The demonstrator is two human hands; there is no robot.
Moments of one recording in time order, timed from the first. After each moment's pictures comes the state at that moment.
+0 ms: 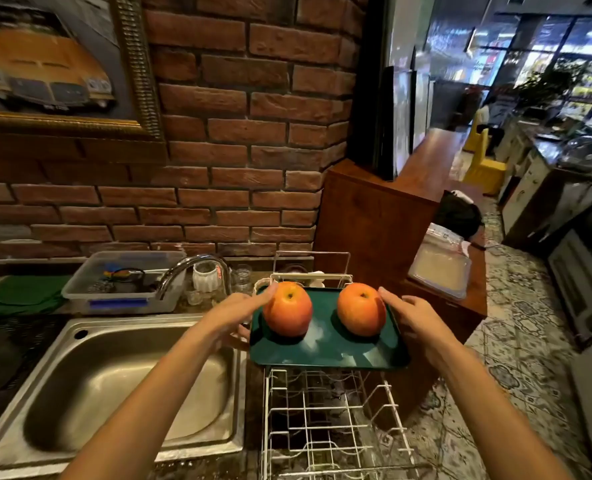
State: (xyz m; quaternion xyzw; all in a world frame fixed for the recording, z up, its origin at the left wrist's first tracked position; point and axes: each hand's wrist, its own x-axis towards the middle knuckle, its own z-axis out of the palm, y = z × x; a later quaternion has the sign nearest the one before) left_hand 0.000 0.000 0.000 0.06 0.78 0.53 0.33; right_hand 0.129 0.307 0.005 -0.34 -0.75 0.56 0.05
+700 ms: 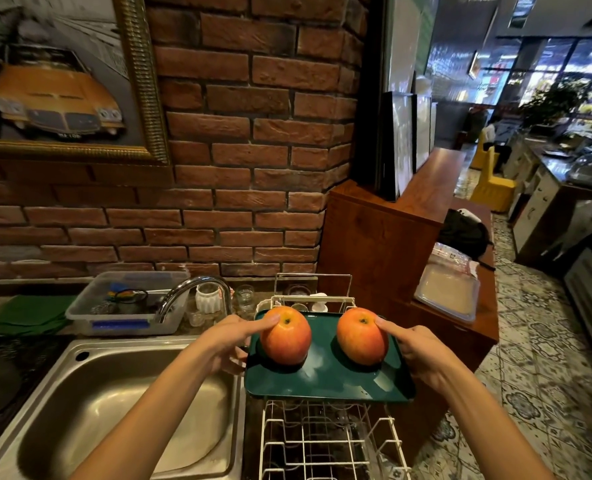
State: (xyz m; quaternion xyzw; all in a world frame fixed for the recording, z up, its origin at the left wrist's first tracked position) left_hand 0.000 0.001 0.010 0.01 0.79 0.52 0.34; right_hand 0.129 0.307 0.010 -0.32 -0.71 0.63 -0.01
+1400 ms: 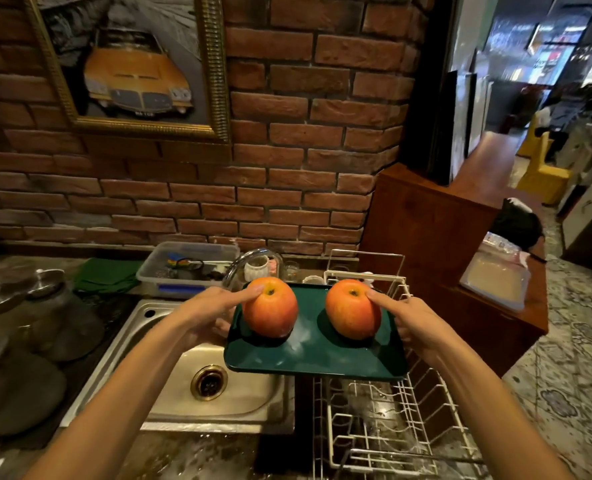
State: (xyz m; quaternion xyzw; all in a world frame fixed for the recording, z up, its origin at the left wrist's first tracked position) left_hand 0.020 -0.147 0.040 -0.01 0.74 0.59 0.32; right_hand 0.117 0.181 0.037 -0.25 -0.76 0.59 -0.05
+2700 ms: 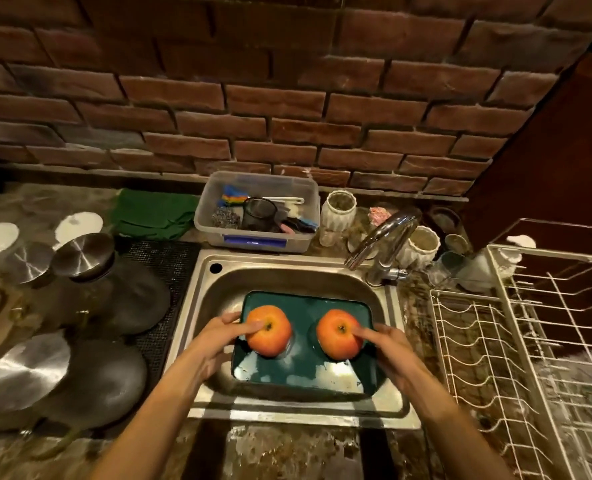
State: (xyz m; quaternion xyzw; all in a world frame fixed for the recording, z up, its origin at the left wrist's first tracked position) left_hand -0.135 -0.348 -0.202 -0.22 0.64 0.64 0.36; right_hand -0.045 -0.032 -0.196 -0.40 -0.60 0.68 -0.15
